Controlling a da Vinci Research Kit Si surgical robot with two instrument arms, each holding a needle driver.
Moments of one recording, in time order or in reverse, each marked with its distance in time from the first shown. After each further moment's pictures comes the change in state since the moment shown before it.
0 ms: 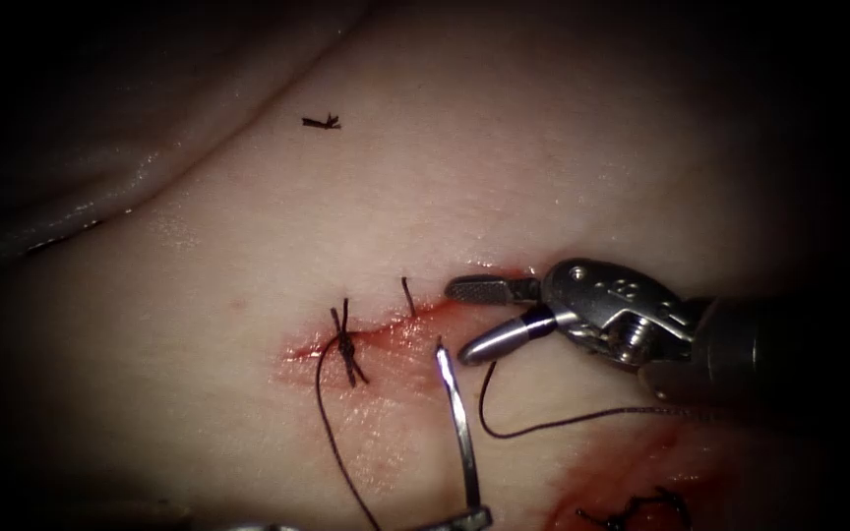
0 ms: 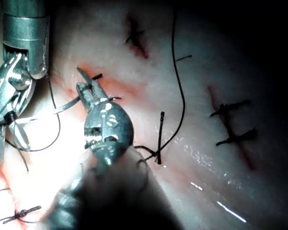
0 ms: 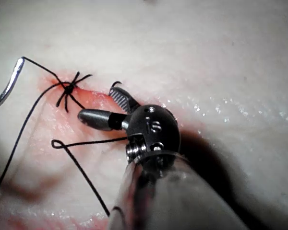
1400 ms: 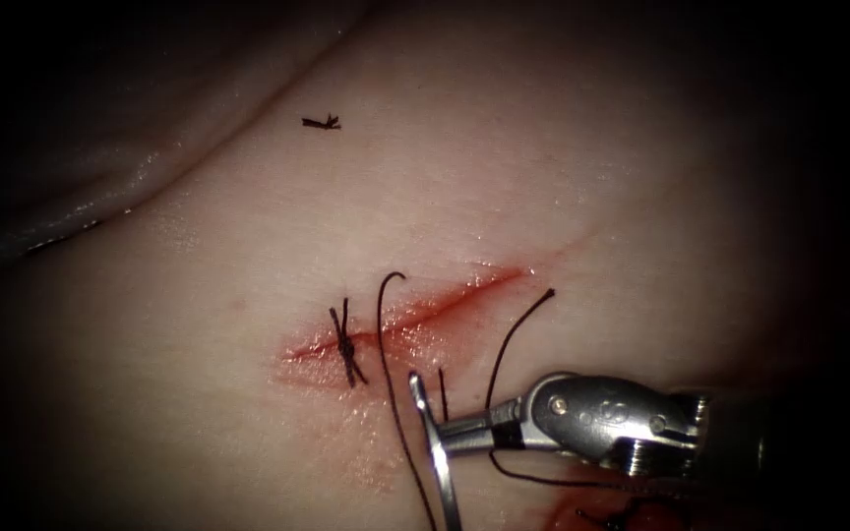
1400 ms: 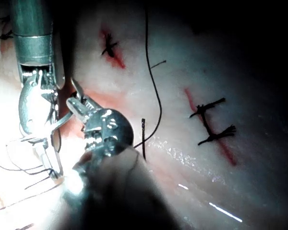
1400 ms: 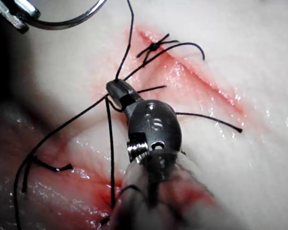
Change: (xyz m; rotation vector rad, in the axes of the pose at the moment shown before) right arm -0.002 -0.010 0.003 0.098 -0.197 -0.201; left arm 0.001 0.003 -0.001 0.065 -0.018 0.079
